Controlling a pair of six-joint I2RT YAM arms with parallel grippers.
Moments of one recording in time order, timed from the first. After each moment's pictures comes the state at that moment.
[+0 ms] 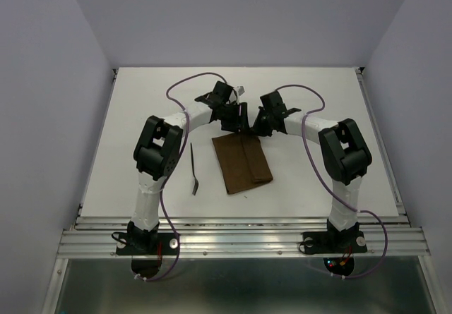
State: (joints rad) left arm -0.53 2.15 1.63 -0.40 0.39 -0.42; right arm 0.45 2.00 1.33 -0.22 -0.04 0.79
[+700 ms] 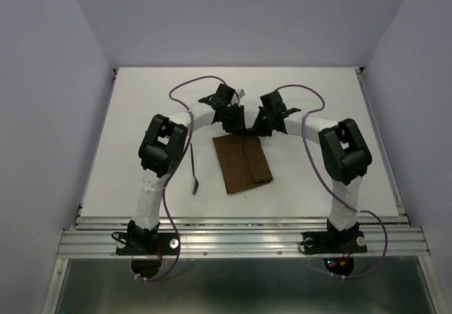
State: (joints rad) left arm -0.54 2.21 1.66 -0.39 0.37 -0.45; right arm 0.45 2.00 1.33 -0.22 -0.04 0.79
